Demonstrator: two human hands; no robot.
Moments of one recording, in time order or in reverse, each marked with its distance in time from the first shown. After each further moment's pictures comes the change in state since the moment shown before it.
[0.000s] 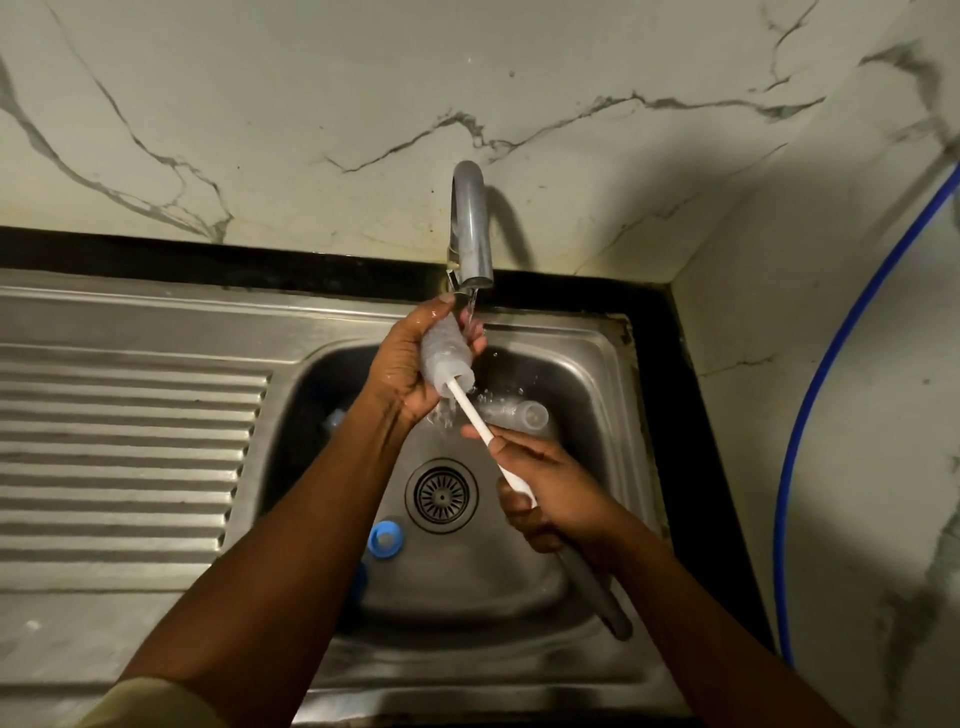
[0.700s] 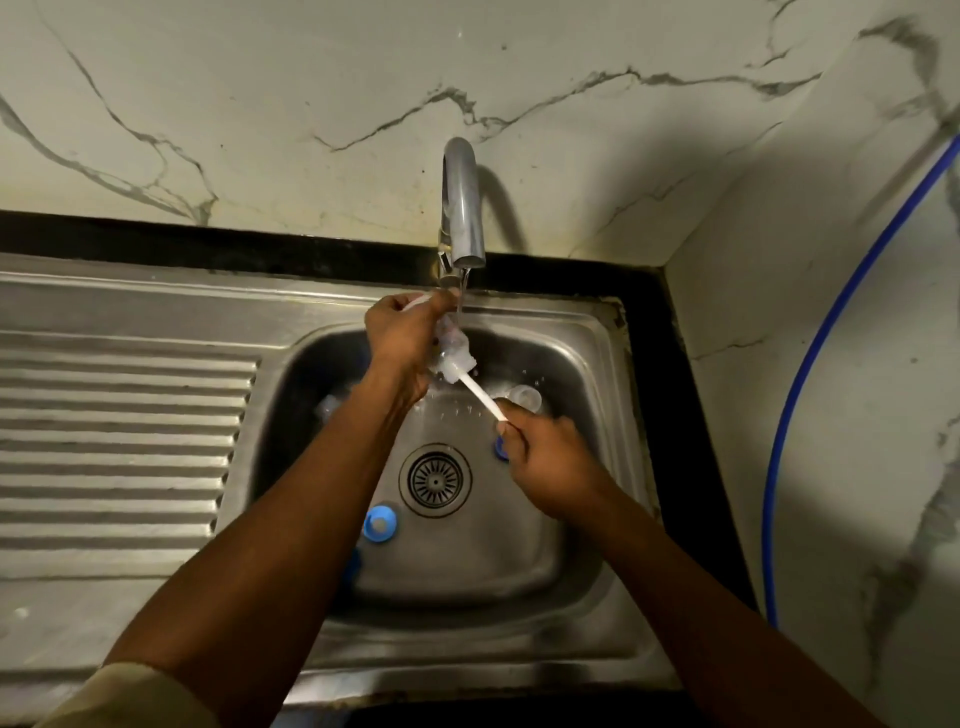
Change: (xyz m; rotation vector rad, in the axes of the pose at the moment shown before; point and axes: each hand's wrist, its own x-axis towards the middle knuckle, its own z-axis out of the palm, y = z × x) left_hand 0.003 -0.004 0.012 0.549 0.433 0.207; right_hand 0.017 0.011 -0.014 -0.978 0.437 -0.218
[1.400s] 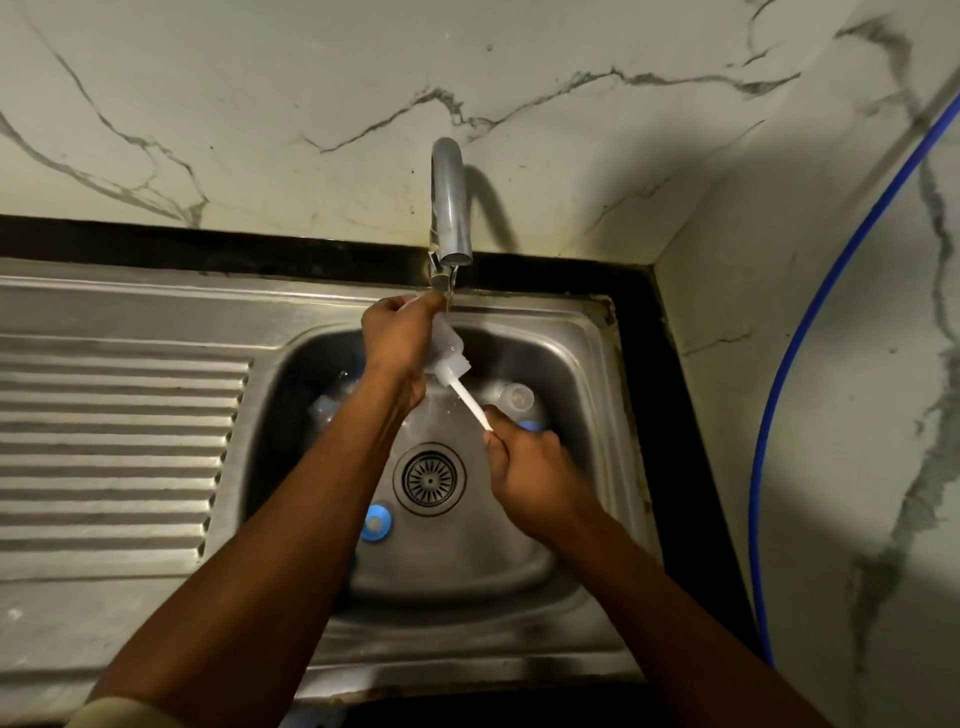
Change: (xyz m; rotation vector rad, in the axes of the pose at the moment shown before) left_hand -0.019 0.004 0.003 0.003 0.022 -0.011; right_hand -0.020 -0.012 0.010 -0.067 0.015 0.017
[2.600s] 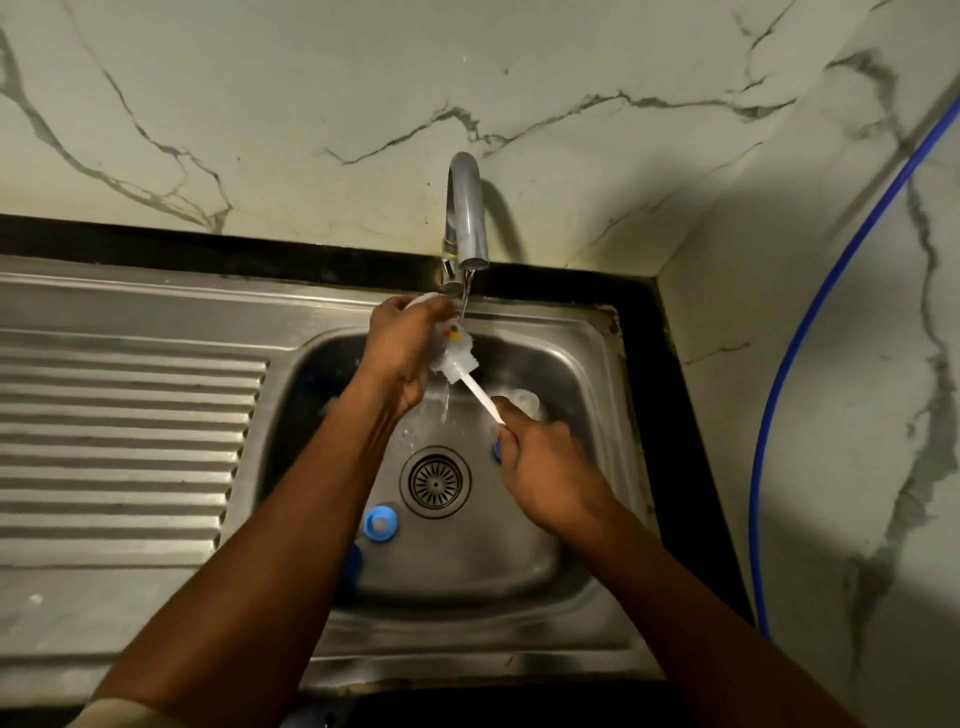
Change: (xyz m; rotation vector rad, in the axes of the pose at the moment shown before) left_hand -0.017 0.018 -0.015 -0.015 -0.146 -0.017; right_hand -0.004 -0.008 -0.016 -0.059 0.045 -0.038
